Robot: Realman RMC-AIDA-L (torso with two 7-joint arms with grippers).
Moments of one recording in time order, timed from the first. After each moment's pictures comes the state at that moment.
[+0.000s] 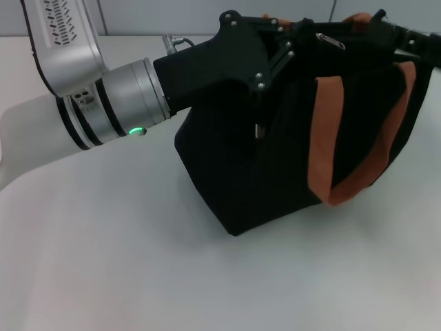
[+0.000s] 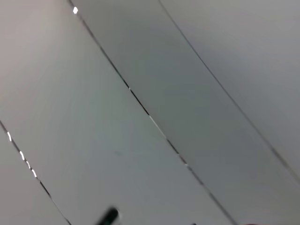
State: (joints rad) left arm -0.68 -2.08 1.53 0.44 0.82 1.37 -0.76; right arm 0.49 2.01 -0.62 -0.71 -1.59 -1.82 1.93
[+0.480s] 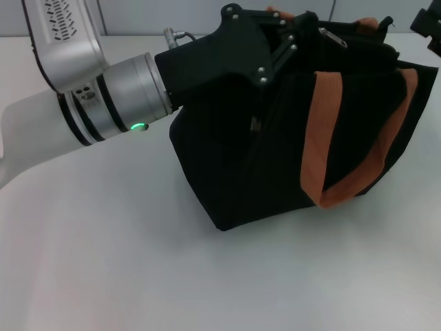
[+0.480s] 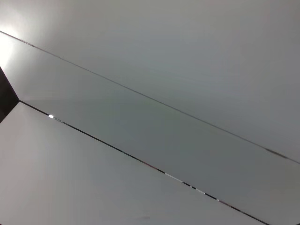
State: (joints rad) left arm -0.69 -2.08 1.54 0.45 0.81 1.37 -0.75; right arm 0.51 1.91 -0.49 -0.36 -1.58 -1.87 2.12
